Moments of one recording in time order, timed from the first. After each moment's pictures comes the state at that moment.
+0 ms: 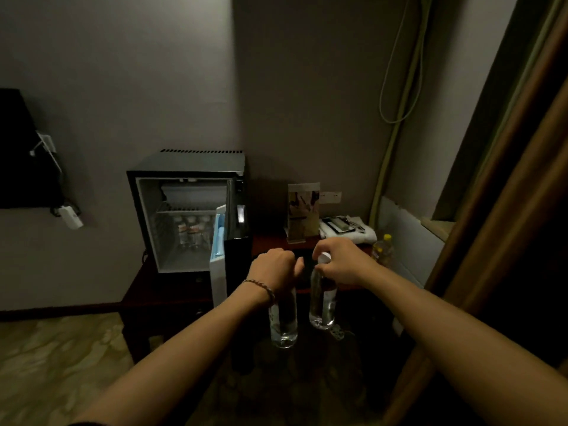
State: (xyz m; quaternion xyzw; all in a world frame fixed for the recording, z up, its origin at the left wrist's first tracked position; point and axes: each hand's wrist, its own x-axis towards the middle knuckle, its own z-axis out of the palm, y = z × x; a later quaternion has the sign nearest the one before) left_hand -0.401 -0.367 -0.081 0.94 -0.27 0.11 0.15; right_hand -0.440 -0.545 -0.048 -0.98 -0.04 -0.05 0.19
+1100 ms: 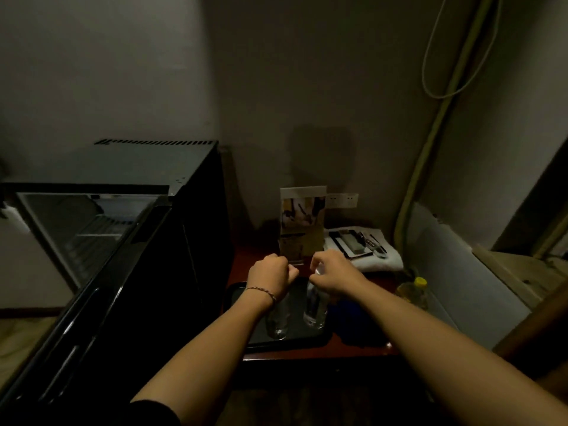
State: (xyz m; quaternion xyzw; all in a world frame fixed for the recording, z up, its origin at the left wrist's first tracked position) left_hand -0.083 -0.561 -0.170 0.97 -0.16 0.07 0.16; right_hand -0.112 -0.726 -0.142 -0.98 0.00 0.02 0.20
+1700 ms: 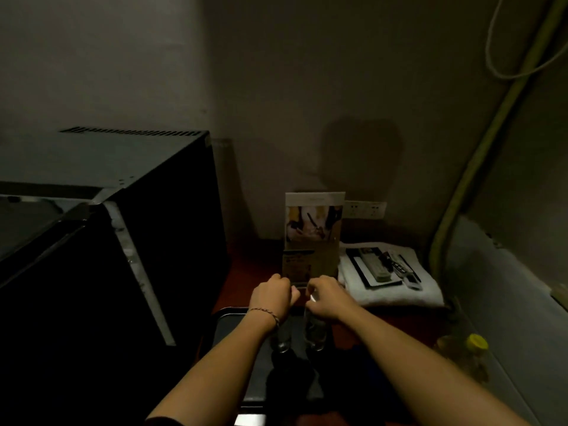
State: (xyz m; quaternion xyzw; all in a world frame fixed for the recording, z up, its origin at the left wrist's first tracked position) left_hand 0.065 -0.621 -0.278 0.98 -0.11 0.02 0.15; right_hand 0.057 -0.772 -0.261 -0.98 -0.04 0.09 0.18
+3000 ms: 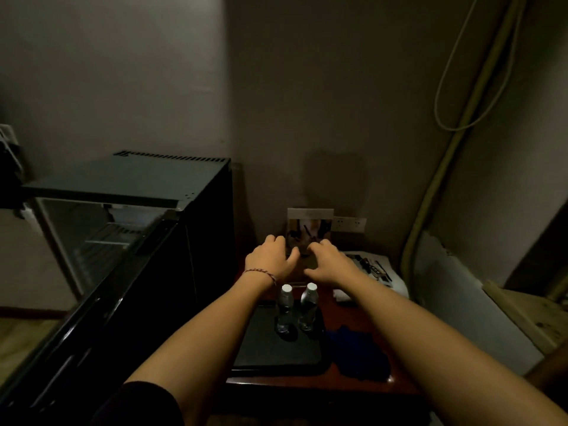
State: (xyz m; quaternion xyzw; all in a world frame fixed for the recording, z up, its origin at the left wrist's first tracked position) left_hand -0.042 -0.575 -0.113 0.97 -0.07 0.10 0.19; right_hand -0.057 -0.724 -0.100 -0.99 -0.05 0.01 0.12
